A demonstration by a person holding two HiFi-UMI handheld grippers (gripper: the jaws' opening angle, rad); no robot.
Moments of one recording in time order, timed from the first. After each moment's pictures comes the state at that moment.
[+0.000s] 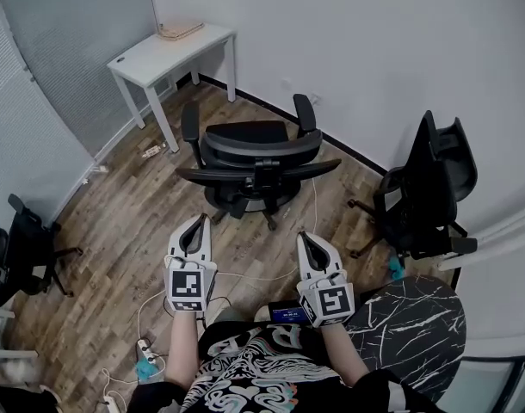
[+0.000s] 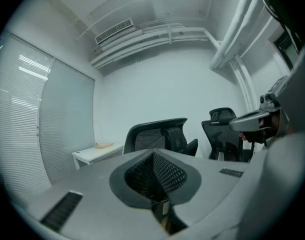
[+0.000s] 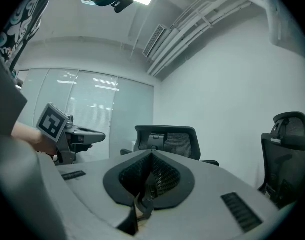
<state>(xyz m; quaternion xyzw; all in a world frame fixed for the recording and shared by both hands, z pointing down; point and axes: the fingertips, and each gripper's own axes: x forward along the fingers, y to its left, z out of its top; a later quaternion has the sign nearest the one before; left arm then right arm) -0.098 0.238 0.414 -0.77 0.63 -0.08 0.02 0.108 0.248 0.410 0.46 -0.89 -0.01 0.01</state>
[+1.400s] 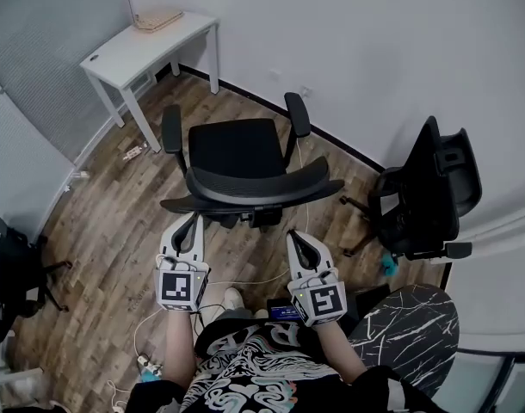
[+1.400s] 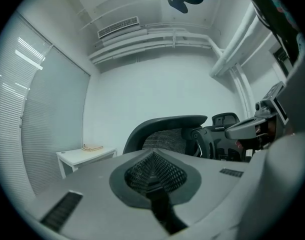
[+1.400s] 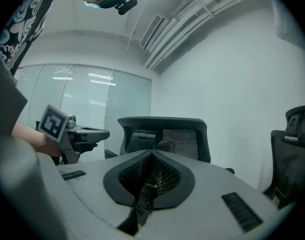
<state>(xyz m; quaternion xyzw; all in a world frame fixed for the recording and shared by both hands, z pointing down) -0.122 0.117 0.421 -0.80 0.59 -0.05 0.02 0.069 0.138 0.422 0.47 -0.88 0.00 0.03</state>
